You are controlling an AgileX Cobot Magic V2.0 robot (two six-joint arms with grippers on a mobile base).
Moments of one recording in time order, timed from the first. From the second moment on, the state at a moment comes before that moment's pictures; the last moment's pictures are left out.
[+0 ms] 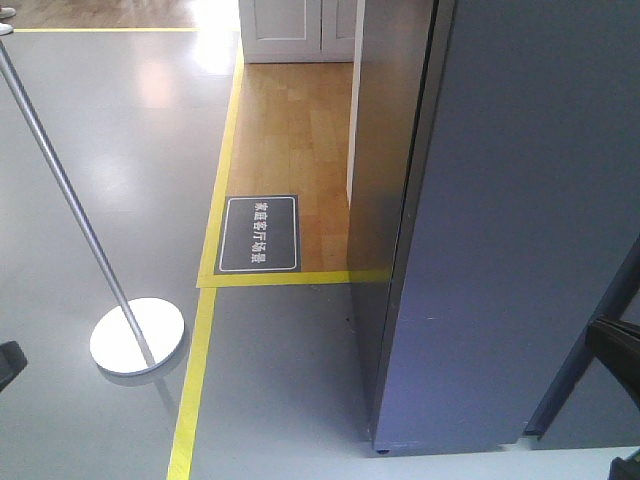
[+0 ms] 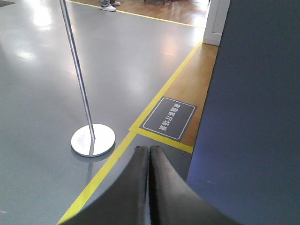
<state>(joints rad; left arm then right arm) 0.27 0.52 -0.34 -1.21 0.71 0.69 -0.20 0.47 -0.46 1.04 0.73 -1.13</state>
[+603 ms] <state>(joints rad) 0.21 0.52 -0.34 -1.22 0.71 0.69 -0.20 0.47 -0.46 1.04 0.73 -1.13</state>
